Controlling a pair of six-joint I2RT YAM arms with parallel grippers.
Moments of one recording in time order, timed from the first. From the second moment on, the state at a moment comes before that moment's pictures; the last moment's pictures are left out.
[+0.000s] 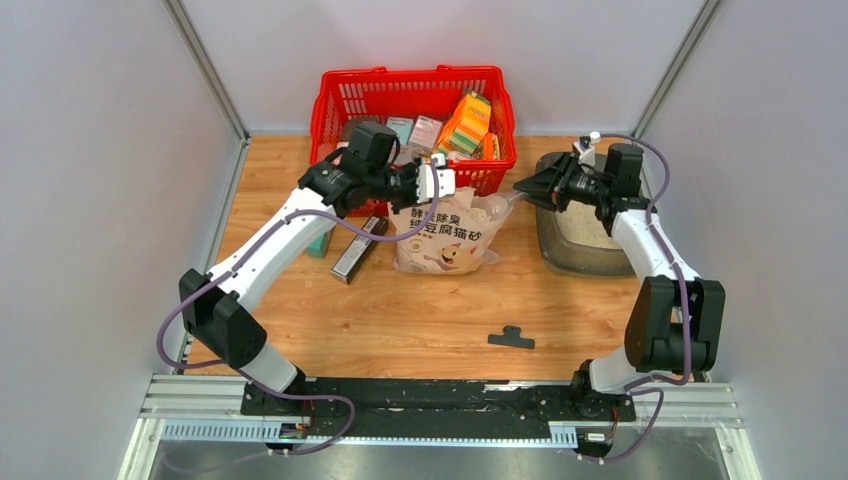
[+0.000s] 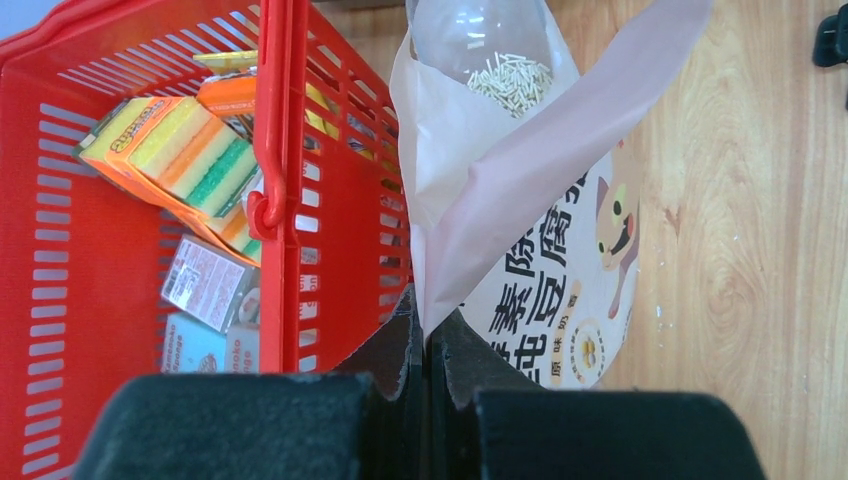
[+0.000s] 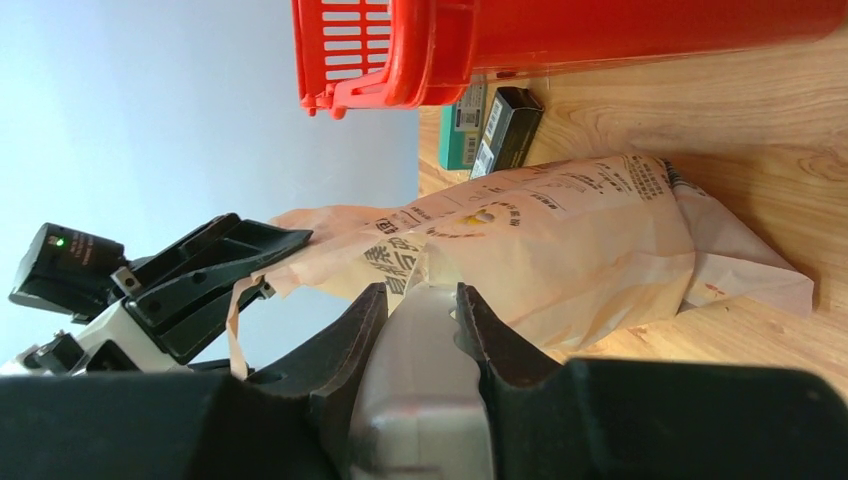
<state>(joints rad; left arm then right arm) -0.60 1.56 1.59 -0.67 0.52 0.92 -0.07 1.51 1.11 -0.09 -1.01 0.94</state>
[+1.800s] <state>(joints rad) -0.60 1.53 1.52 -0.57 0.47 0.79 -0.54 1.44 0.99 0.13 -1.17 1.17</state>
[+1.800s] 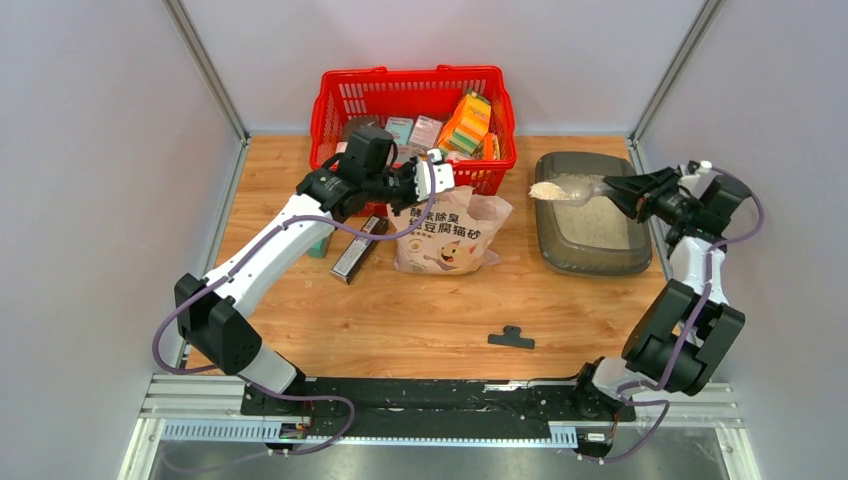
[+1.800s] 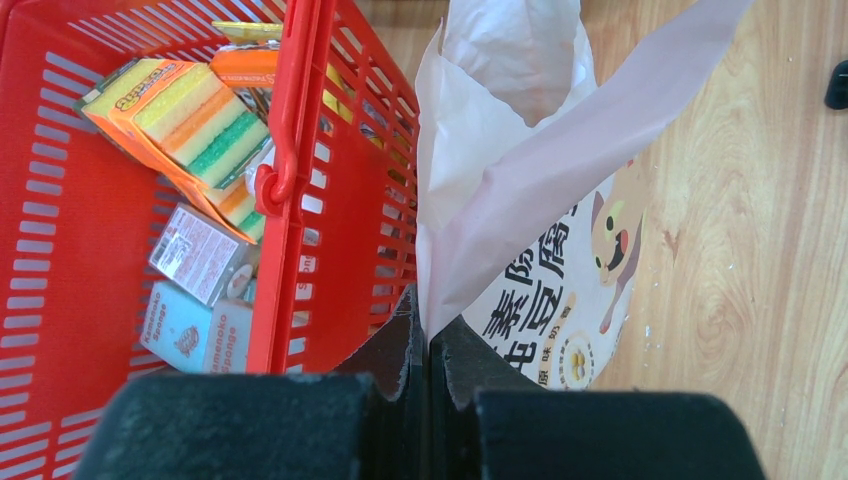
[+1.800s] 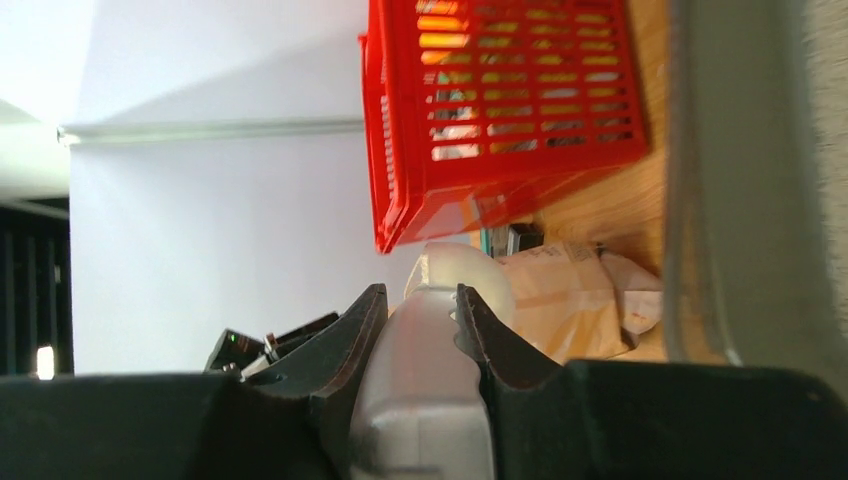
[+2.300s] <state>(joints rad) -0.60 1.53 1.52 -0.57 0.47 0.79 -0.78 1.43 0.94 0.00 -0.96 0.95</state>
